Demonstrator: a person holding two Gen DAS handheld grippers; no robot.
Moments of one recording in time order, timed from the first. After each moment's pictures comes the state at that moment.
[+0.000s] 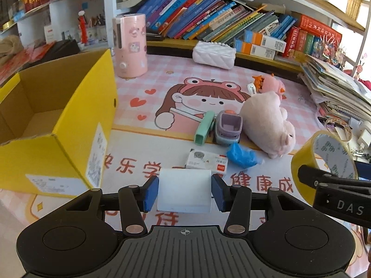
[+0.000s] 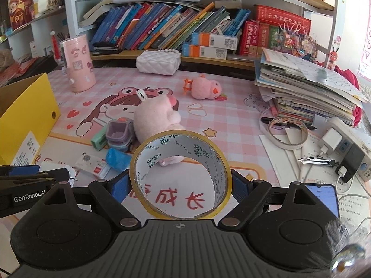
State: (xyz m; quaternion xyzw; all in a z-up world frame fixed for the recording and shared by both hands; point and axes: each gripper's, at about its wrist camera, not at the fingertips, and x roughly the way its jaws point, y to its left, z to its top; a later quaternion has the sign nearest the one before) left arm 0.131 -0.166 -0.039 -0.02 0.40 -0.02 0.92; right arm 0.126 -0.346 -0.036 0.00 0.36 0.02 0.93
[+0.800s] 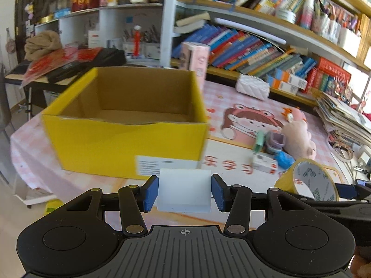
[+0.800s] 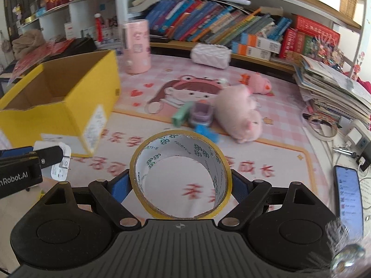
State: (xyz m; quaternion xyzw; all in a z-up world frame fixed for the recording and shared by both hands) left arm 0.035 -0.030 -0.004 -0.07 0.34 0.02 0.94; right arm 0.062 -0.222 -0.018 -0.03 0.38 0.07 0.92
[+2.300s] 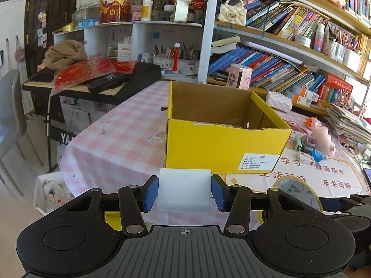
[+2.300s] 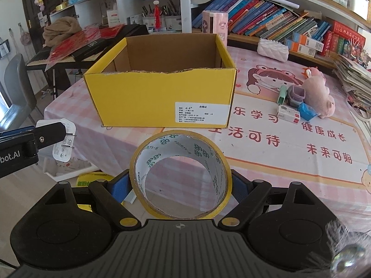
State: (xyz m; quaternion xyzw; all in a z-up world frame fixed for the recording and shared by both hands) left arm -0.039 0.137 0.013 -0.06 0.30 0.01 0.95; right arm -0.016 -0.034 -0.017 -0.01 0.39 0.10 0.92
